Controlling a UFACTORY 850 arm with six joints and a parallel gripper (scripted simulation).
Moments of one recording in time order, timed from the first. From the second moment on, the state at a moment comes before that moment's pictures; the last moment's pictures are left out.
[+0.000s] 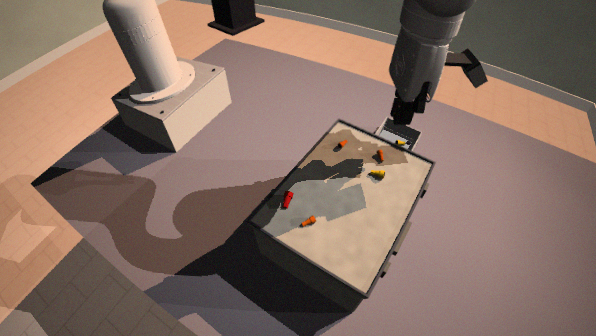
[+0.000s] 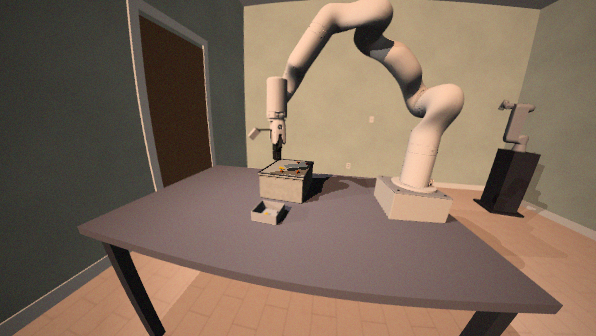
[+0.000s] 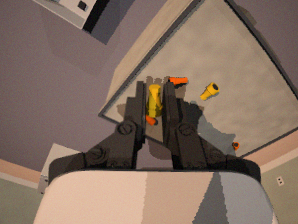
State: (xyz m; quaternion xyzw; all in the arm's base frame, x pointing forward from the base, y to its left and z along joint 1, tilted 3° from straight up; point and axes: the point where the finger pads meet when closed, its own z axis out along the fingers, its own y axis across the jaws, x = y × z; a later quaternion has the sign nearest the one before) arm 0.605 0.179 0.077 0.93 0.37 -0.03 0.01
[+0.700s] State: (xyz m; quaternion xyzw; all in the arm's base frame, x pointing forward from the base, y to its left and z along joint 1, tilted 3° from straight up) arm 0.559 0.291 0.074 0.93 0.37 -0.03 0.01
